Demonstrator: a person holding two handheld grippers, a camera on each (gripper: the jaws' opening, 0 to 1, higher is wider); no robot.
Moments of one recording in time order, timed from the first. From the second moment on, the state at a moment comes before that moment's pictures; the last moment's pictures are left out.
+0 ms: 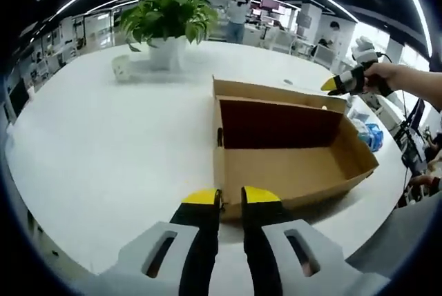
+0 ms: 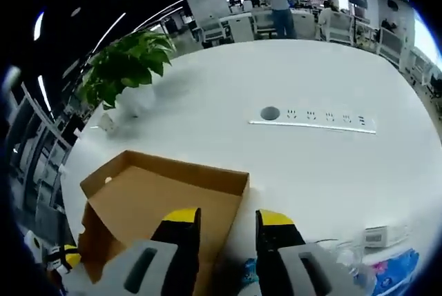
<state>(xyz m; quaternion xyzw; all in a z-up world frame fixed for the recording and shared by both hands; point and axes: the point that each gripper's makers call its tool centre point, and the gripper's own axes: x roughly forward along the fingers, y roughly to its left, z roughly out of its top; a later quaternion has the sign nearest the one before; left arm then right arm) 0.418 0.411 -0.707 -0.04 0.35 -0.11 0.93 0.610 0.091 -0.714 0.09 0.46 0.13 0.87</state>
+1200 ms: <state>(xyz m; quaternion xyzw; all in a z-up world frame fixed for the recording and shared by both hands) 0.420 0.414 -0.712 -0.05 0.32 -0.09 0.94 0.593 0.100 -0.708 0.05 0.45 0.17 0.87</state>
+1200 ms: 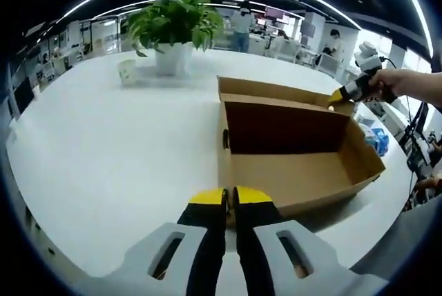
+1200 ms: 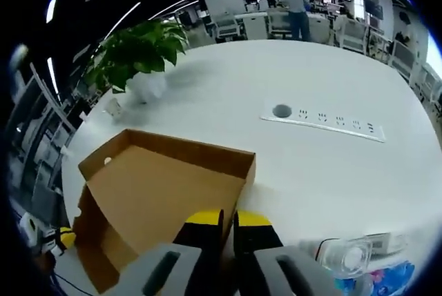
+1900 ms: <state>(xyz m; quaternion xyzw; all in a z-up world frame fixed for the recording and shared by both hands) 0.421 0.414 -0.713 -0.05 0.32 -0.09 0.94 0.600 0.104 -0.684 0.03 0.38 0.20 0.90</state>
